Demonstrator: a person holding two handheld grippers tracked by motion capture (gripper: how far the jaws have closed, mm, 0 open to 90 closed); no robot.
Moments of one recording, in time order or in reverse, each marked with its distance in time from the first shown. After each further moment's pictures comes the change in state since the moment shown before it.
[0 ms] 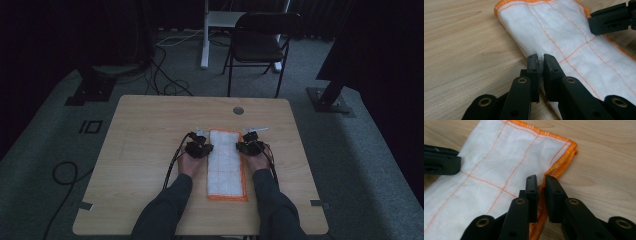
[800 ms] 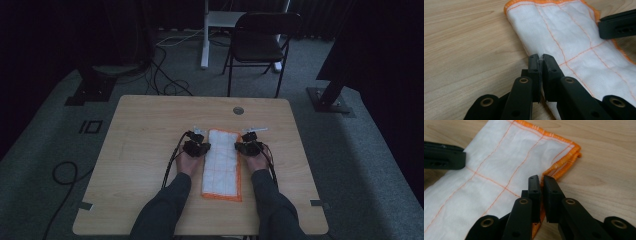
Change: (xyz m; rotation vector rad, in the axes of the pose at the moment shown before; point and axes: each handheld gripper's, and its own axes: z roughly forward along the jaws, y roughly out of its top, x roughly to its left) left arm 0.006 0.001 -0.004 0.005 0.023 -0.031; right arm 0.005 0.000 0.000 -0.006 0.019 0.018
